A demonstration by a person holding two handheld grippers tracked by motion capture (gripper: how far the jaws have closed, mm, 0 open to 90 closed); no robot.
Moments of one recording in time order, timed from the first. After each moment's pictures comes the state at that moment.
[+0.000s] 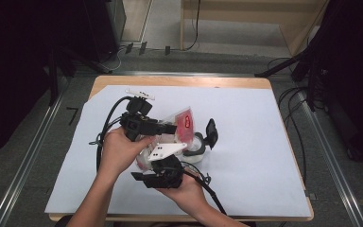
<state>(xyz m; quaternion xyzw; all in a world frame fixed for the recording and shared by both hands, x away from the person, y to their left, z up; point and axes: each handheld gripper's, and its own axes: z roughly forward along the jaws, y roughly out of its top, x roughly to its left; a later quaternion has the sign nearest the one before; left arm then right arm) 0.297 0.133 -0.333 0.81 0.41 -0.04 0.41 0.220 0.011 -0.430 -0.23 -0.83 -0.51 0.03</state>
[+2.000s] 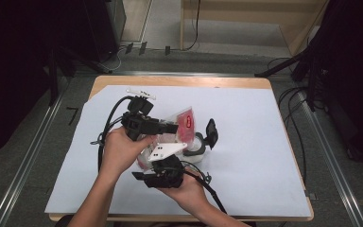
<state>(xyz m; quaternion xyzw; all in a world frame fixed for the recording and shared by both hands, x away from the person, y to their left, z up) 0.298 0.130 -0.332 0.81 0.41 -0.05 0.41 0.221 0.009 -0.430 -0.22 -0.83 -0.51 0.02</state>
